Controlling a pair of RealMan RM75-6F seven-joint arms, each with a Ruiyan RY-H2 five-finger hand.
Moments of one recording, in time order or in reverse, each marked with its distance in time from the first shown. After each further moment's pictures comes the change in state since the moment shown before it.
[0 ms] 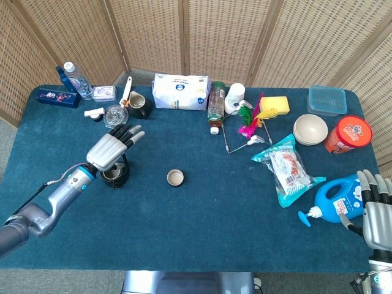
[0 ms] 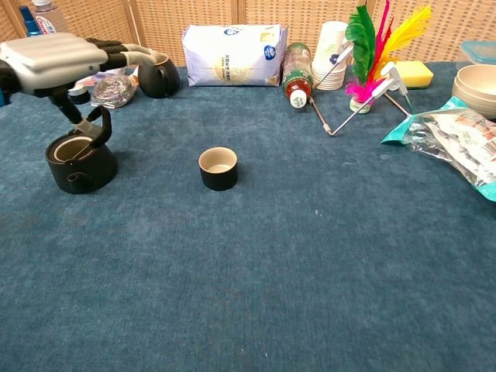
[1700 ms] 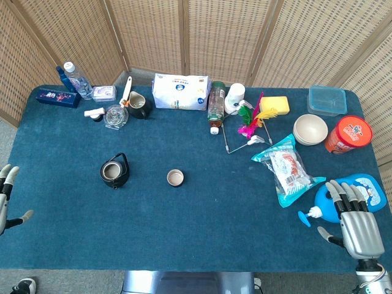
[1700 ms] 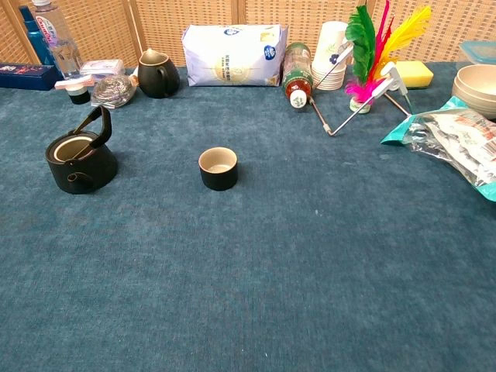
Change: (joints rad) left arm 0.682 0.379 0.050 -0.618 -0.310 0.477 0.168; right arm 0.004 0.033 -0.106 -0.011 -0.194 -0.036 0.110
